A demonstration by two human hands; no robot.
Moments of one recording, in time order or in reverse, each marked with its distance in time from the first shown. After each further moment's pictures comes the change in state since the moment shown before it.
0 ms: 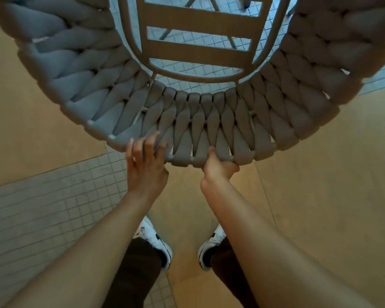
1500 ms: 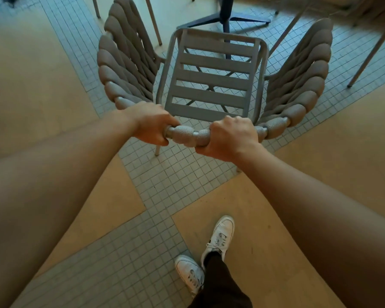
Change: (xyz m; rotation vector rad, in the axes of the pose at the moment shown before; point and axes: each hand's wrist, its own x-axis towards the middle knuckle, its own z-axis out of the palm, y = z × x) left_hand 0.318 -0.113 -0.258 0.180 -0.528 0.785; right_hand -0.151 -0.245 0.125 -1.708 -0.222 -1.487
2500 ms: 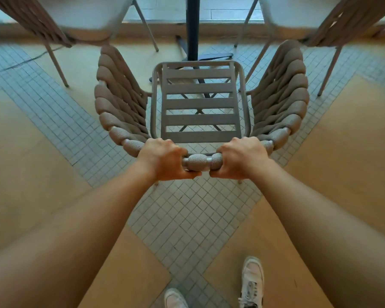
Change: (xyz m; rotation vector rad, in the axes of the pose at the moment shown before) left_hand 0.080 -0.123 -0.051 0.118 0.407 0.060; right_hand 0.157 0.012 -0.032 -0.026 -0.141 0.229
